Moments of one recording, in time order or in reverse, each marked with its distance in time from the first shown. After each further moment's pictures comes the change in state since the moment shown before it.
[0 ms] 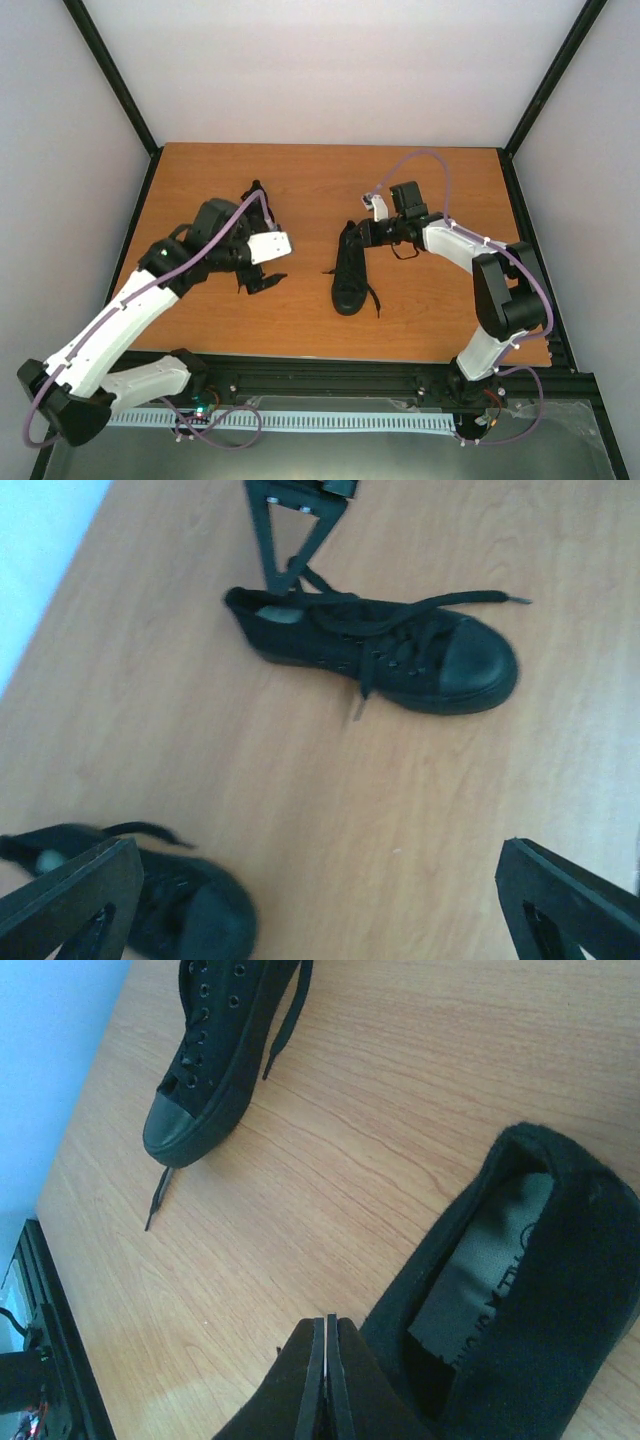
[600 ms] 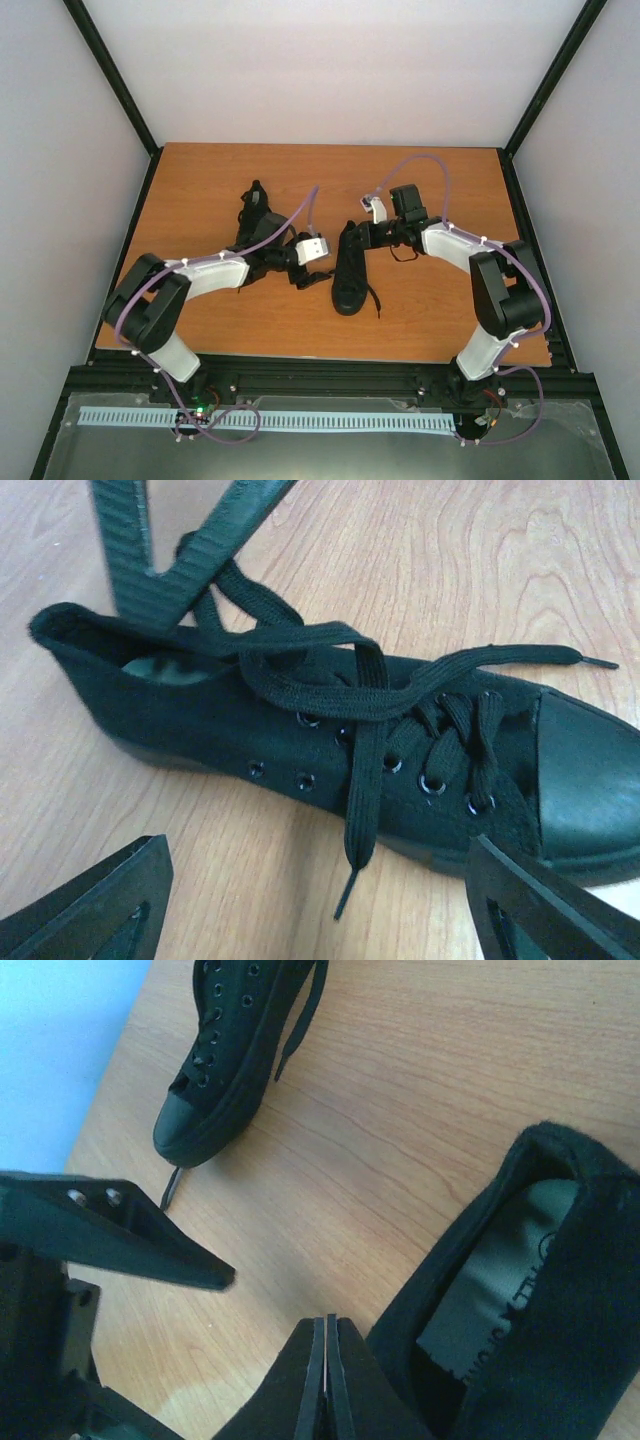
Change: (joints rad) left arm 0.016 0.475 -0.403 0.983 0.310 -0.143; right arm 0.000 0.002 -0.057 0.095 -0.035 0.012
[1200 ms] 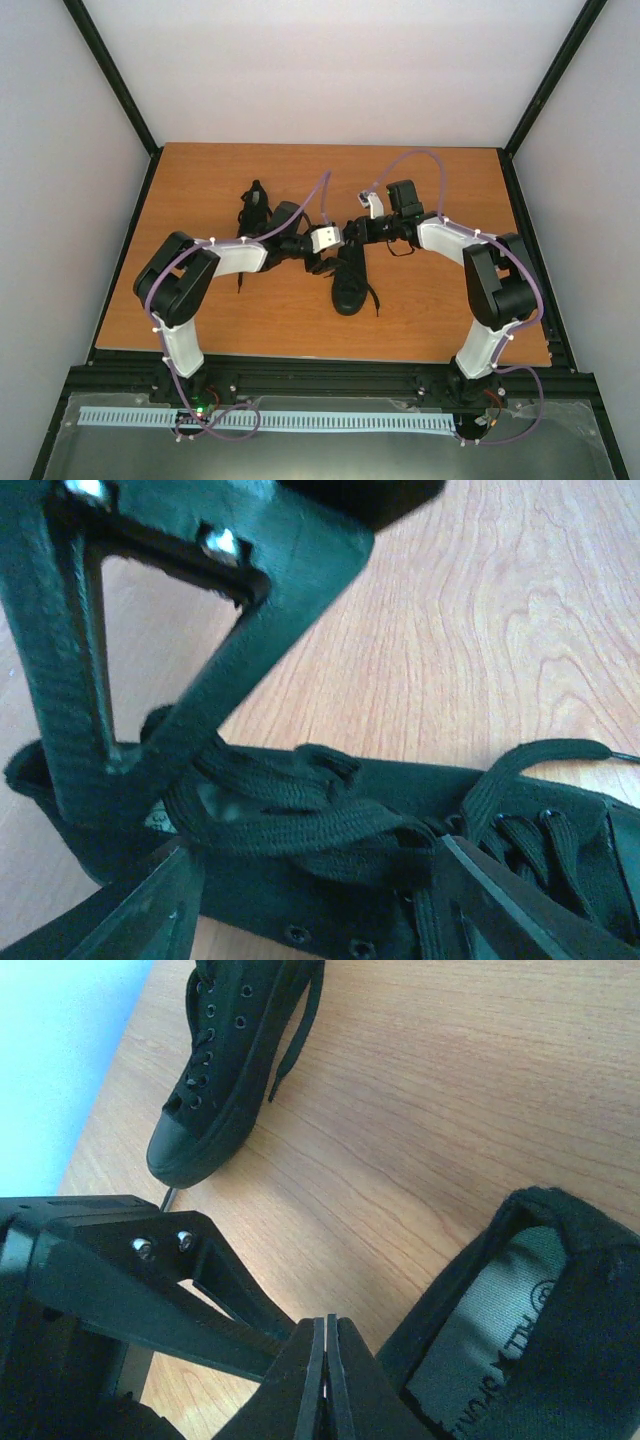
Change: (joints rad) left arm 0.002 0.249 0.164 0.142 0.161 -0.020; right arm 0.000 0.070 0.071 0.004 -0.005 0.003
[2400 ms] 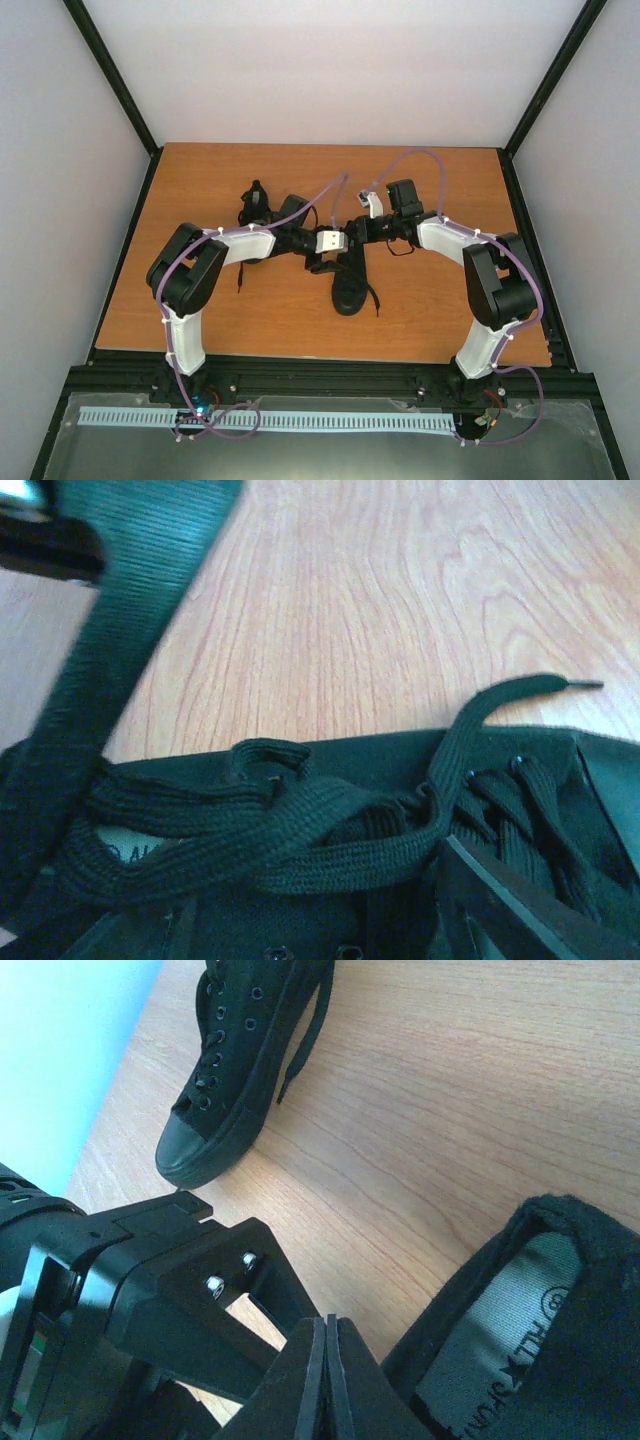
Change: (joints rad) left arm 0.011 0.100 0.183 -0.298 0.110 0.311; right arm 0.000 0.003 0.005 0.000 -0.014 0.000
